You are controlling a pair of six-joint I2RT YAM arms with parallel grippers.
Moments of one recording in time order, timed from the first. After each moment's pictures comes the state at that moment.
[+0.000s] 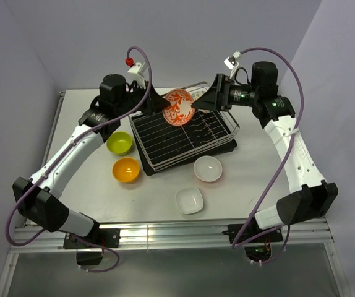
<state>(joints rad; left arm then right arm) -0.50 1.44 1.46 -0.22 0.42 -0.39 0.17 1.41 1.57 -0.54 -0.95 0.49</state>
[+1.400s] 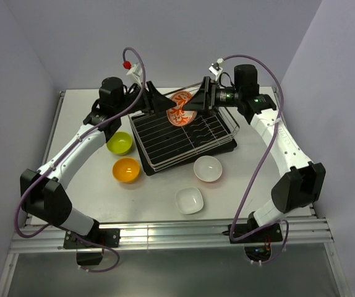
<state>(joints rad) -0.44 1.50 1.35 0.03 0.60 -0.66 0.26 1.54 1.54 -0.44 -0.98 0.64</state>
